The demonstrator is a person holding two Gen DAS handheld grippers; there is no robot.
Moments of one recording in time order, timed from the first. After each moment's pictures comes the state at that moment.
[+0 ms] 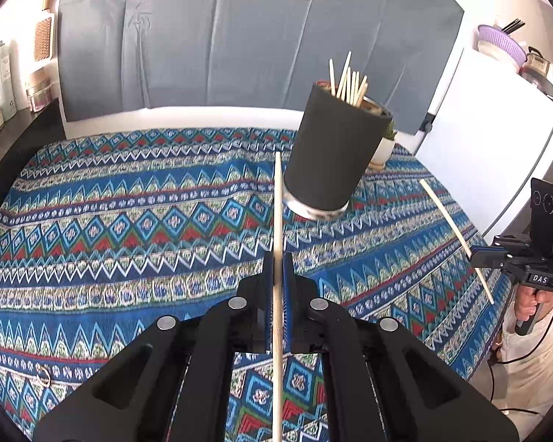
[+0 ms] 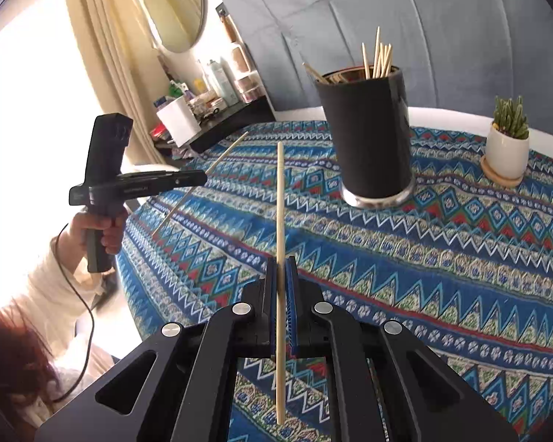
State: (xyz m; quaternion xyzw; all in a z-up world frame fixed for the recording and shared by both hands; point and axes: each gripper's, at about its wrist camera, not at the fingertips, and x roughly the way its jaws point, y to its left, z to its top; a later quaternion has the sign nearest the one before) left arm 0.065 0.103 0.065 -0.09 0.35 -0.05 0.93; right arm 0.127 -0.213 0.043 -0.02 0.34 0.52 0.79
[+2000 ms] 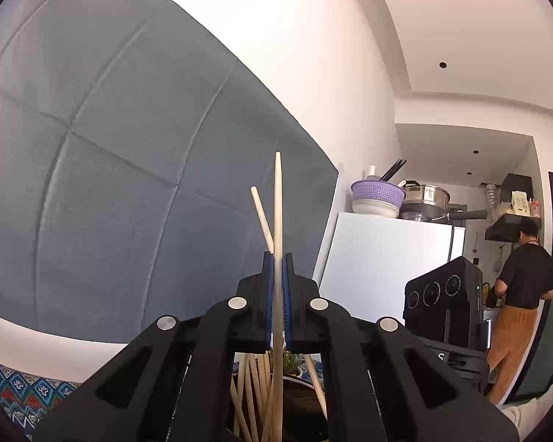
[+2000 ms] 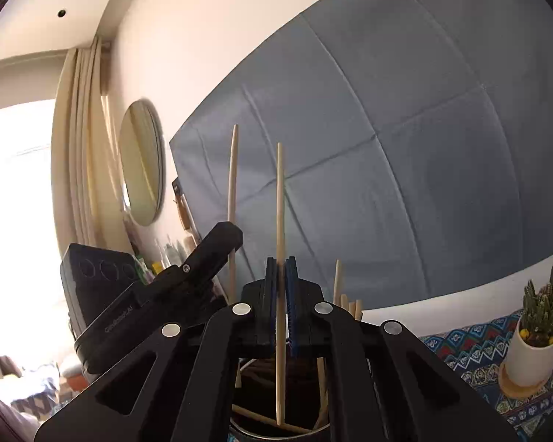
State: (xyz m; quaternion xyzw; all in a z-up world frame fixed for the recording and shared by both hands) left arm 0.243 0.084 0.104 -0.15 -0.06 -0.30 0.94; right arm 0.299 -0.129 0.096 0.17 0.06 0.45 0.87
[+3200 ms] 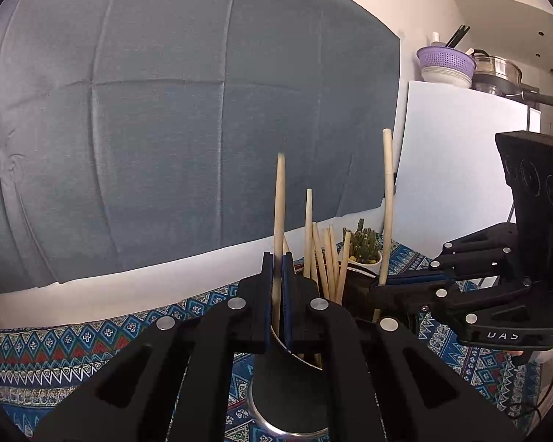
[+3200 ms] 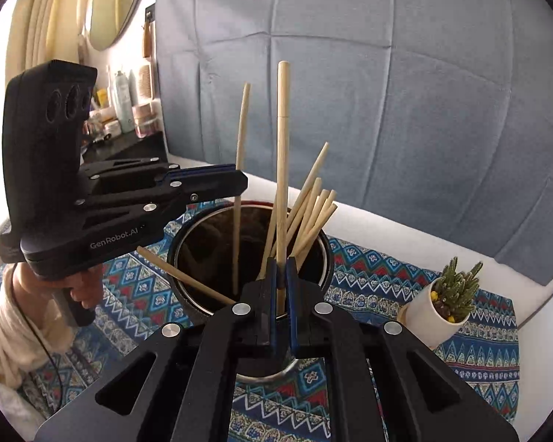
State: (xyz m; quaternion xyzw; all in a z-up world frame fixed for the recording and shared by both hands) left arm 0.256 0.058 0.106 0.00 0.17 -0.16 0.97; right arm 0.282 -0.078 0.107 -0.14 0.26 0.35 0.89
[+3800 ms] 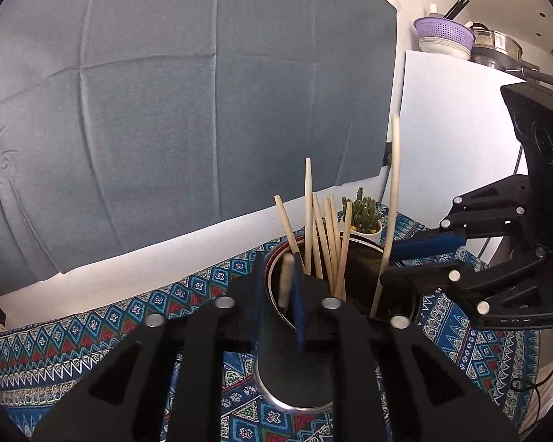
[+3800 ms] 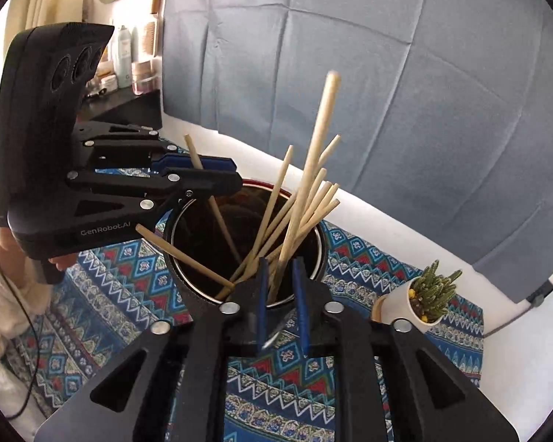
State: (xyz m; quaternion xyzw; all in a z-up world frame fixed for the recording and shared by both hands) left arm 0.260 0.059 0.109 0.03 0.23 -0.16 0.96; right arm 0.273 -0.070 0.115 -0.23 0.29 0.32 0.87
